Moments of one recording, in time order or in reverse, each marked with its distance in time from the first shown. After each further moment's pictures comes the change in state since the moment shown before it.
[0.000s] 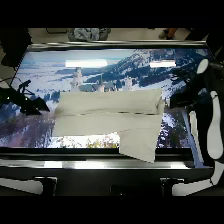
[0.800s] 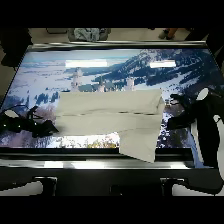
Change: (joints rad) left arm 0.031 0.201 -0.594 -0.166 0.282 0.068; right arm -0.064 0.214 -0.531 0.106 -0.188 -0.122
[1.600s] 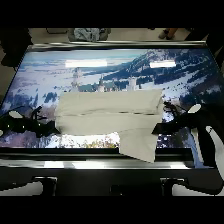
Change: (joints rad) left arm -0.032 -0.003 -0.026 -0.021 0.034 0.027; right arm 0.000 0.004 -0.261 0.314 -0.240 -0.076
